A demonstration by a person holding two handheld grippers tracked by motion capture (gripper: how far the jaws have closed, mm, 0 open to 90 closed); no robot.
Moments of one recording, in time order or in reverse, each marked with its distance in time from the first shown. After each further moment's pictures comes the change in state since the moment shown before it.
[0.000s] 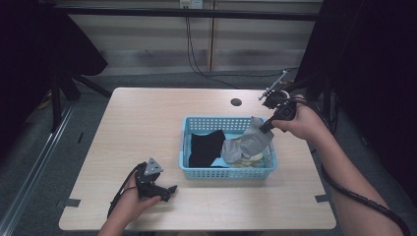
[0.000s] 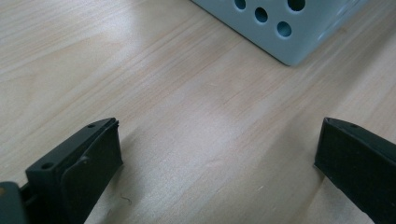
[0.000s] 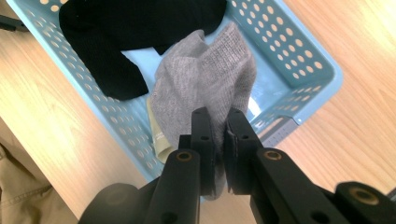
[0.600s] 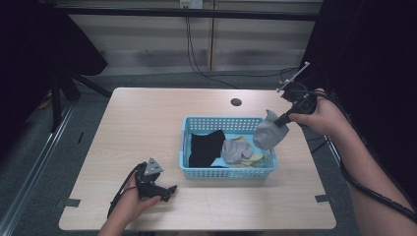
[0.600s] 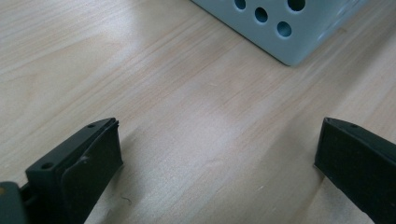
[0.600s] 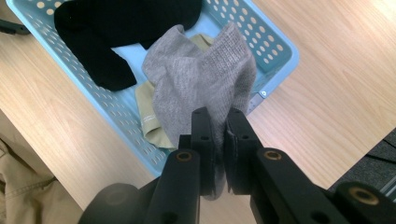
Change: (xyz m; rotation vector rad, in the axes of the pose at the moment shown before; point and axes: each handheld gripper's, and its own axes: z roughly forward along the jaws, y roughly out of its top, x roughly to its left) left arm 0.000 0.000 0.000 0.000 0.000 0.000; right arm -0.020 -0.022 -0.035 -0.030 -0.014 0.047
